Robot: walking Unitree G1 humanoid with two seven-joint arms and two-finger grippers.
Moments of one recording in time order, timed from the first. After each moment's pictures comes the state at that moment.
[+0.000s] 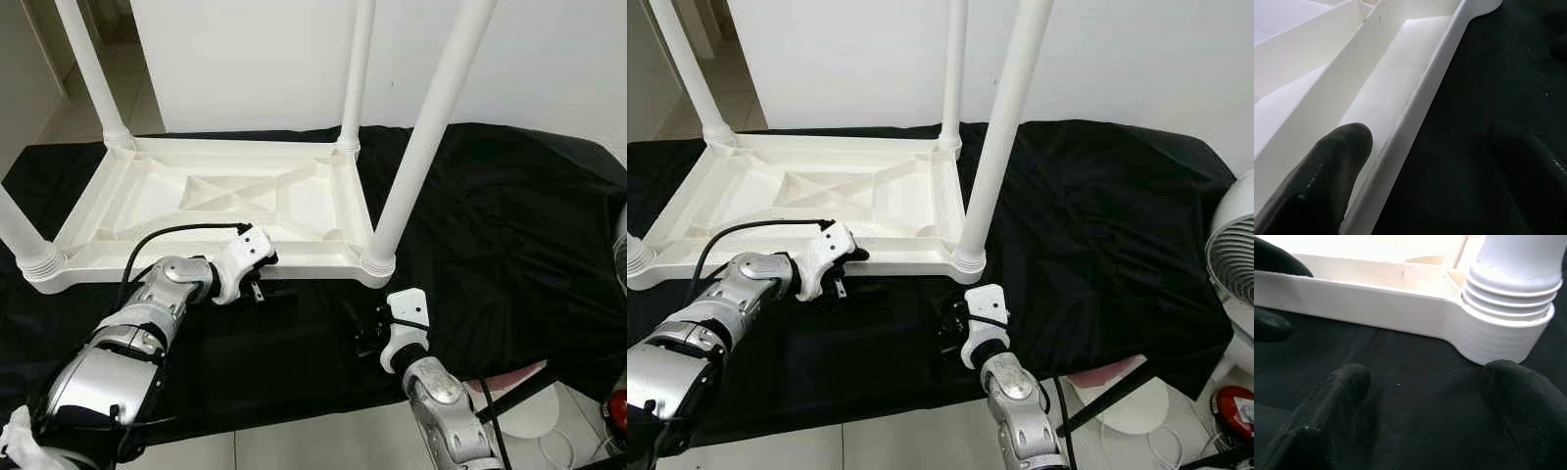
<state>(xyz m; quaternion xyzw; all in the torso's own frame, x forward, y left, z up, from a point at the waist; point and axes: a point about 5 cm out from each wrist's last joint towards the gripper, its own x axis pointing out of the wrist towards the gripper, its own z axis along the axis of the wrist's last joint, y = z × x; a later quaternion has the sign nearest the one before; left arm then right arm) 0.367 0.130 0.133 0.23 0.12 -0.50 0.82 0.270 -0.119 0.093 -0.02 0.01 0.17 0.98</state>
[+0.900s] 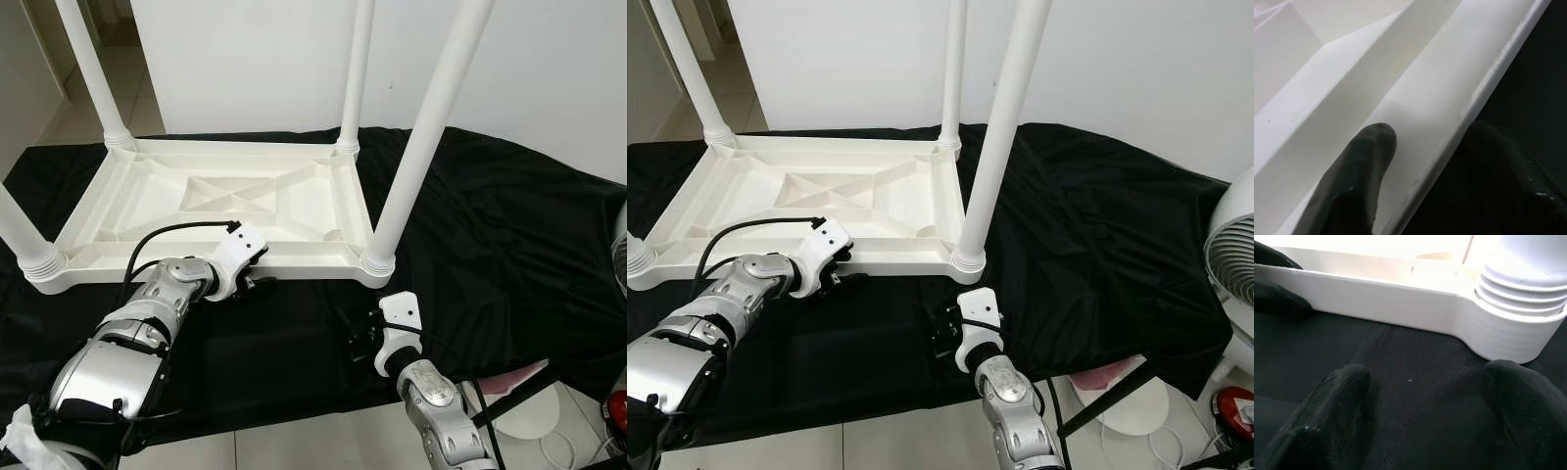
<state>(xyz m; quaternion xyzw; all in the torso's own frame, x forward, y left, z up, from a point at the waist) 0.376 0.138 0.125 0.25 0.15 -0.39 0.88 0.269 -0.116 0.088 -0.02 0.02 0.18 0.98</state>
